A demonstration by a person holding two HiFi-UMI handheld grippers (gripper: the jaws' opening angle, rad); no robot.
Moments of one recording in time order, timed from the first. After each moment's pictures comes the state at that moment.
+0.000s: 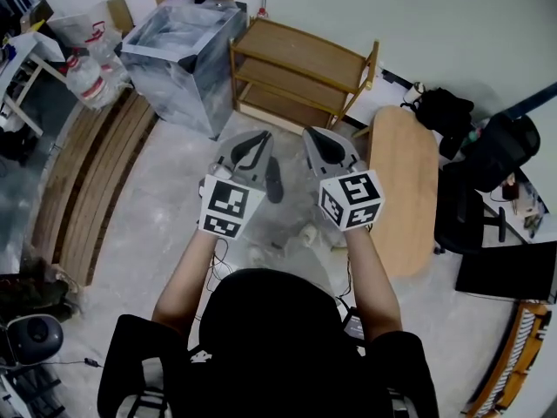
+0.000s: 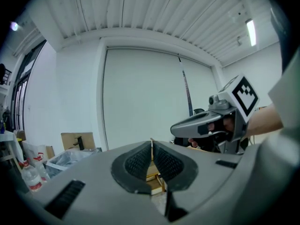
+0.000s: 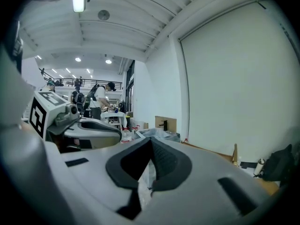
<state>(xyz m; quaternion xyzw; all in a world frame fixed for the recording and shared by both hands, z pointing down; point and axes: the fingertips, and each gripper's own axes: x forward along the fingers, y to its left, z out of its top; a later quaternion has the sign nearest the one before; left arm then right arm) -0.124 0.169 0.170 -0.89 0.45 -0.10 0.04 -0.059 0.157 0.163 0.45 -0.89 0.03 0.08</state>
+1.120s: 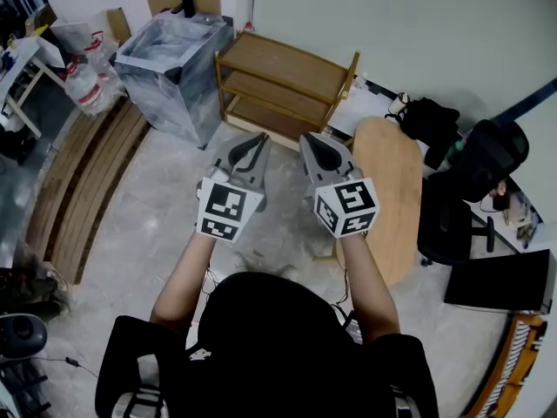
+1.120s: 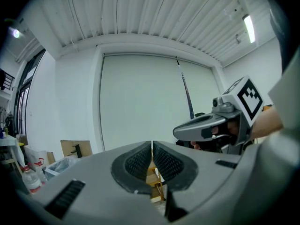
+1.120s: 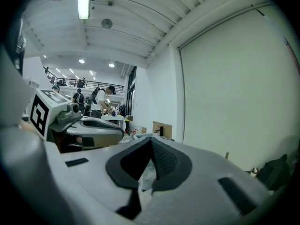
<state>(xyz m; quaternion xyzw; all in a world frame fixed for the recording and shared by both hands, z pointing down) -0.033 0.187 0.125 -0.88 0.47 -0.08 0.06 0.032 0.180 0.122 0.45 -0.89 0.00 0.06</state>
